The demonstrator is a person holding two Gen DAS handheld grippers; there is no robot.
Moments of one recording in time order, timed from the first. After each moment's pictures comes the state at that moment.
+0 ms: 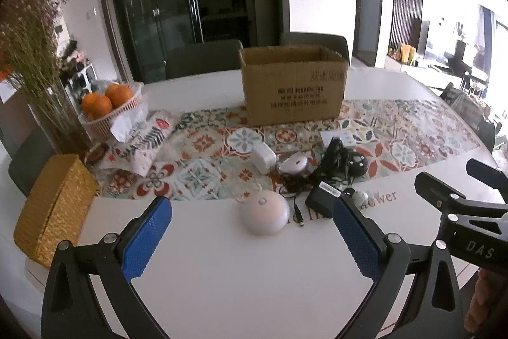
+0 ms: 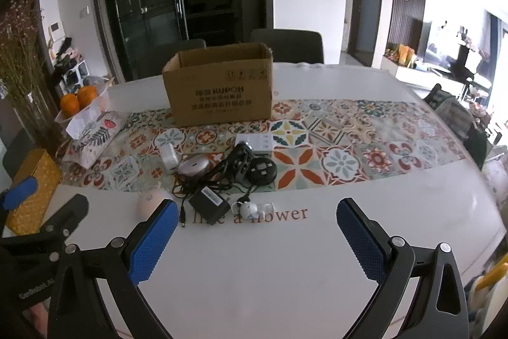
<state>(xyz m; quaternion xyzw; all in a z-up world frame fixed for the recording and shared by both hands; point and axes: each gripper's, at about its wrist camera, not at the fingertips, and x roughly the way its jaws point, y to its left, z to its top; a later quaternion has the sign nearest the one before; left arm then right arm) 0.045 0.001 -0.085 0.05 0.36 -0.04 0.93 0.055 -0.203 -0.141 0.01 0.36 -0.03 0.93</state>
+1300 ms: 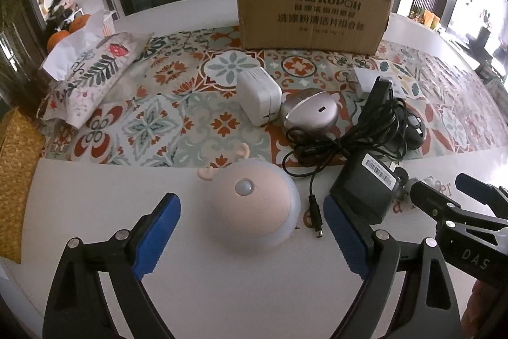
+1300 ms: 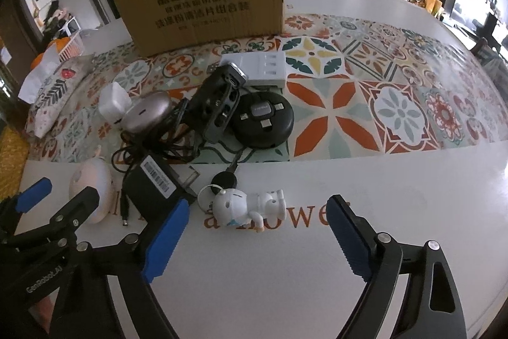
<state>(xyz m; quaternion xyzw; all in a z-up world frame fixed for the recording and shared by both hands) 0.149 -0.017 -0.208 0.02 0.49 -0.02 0.87 0.170 -0.226 -0.264 0.04 0.50 0.00 0.87</state>
